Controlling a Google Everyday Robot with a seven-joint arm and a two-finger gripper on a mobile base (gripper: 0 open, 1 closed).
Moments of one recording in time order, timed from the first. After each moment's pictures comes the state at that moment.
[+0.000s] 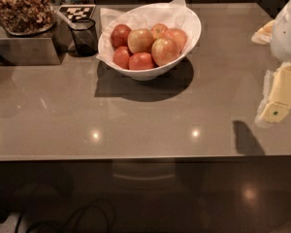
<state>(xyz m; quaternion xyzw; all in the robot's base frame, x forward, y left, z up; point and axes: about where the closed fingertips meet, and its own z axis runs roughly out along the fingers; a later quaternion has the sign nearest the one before) 0.438 -0.216 0.977 -0.60 0.78 -0.04 0.16</state>
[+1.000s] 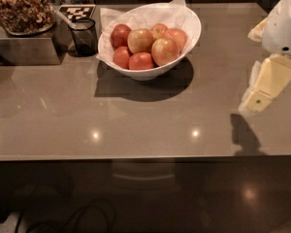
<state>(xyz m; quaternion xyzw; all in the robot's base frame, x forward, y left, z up) 0.460 -0.209 0.975 -0.56 0.80 -0.01 0.19</state>
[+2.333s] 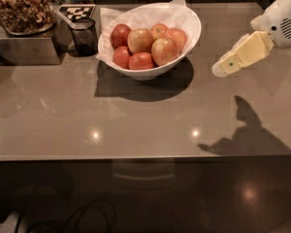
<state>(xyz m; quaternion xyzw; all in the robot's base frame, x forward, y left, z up) 0.537 -0.201 0.987 -0.40 0.84 0.11 0.36</state>
